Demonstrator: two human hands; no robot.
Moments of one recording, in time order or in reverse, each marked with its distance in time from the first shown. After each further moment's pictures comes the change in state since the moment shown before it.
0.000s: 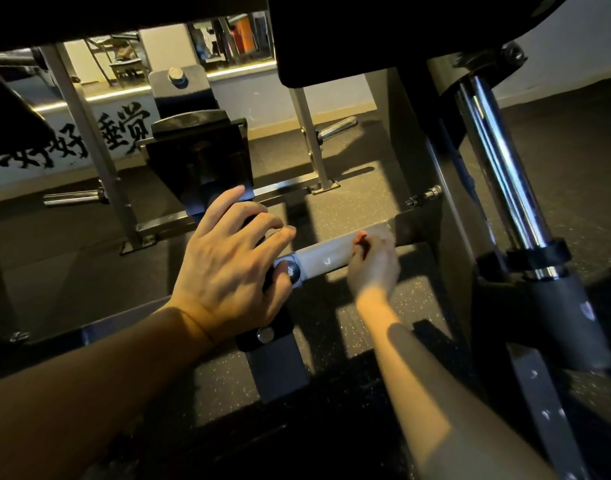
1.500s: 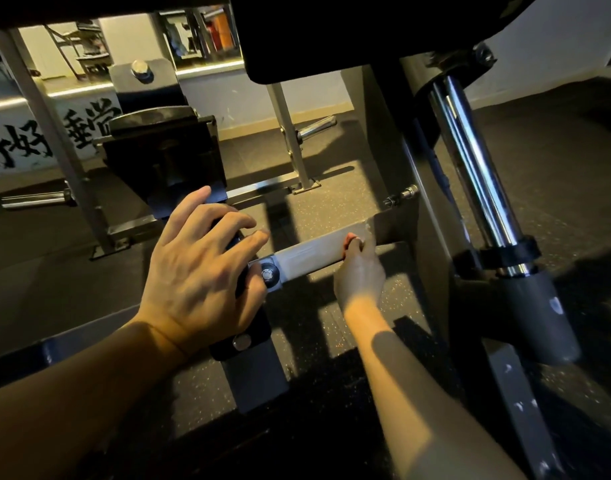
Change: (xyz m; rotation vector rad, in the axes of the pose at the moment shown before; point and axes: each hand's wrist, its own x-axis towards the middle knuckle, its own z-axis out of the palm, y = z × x) left_hand -0.003 0.002 0.004 -0.050 0.092 -0.027; right_hand -0.001 0.018 -0.007 -0.383 -0.040 -0.188
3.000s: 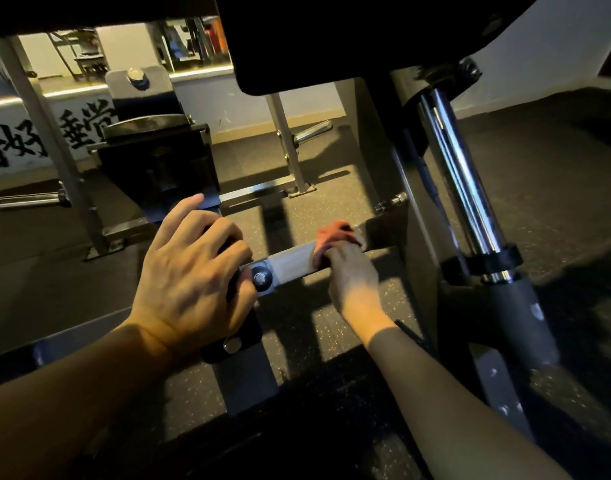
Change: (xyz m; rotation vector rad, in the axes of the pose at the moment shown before) left_hand 0.001 0.003 -0.002 0.005 -0.018 -0.014; right_hand 0.010 0.008 -0.017 -0.096 -0.164 -0.304
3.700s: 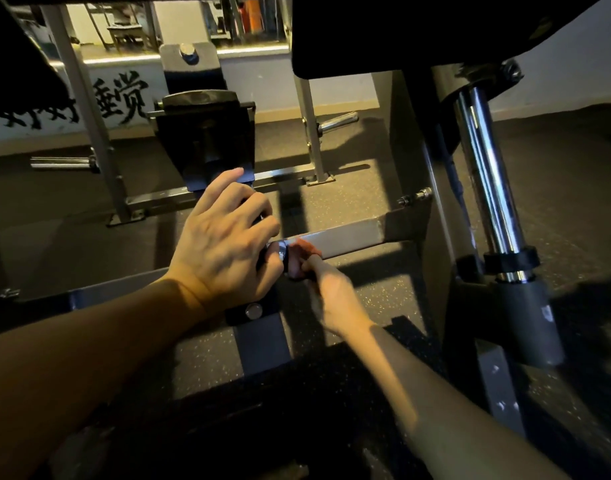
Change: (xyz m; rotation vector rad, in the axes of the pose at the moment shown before) left_hand 0.001 0.000 -0.001 0.045 -0.011 0.005; right_hand -0.053 -0.044 0.008 0.569 -0.192 -0.111
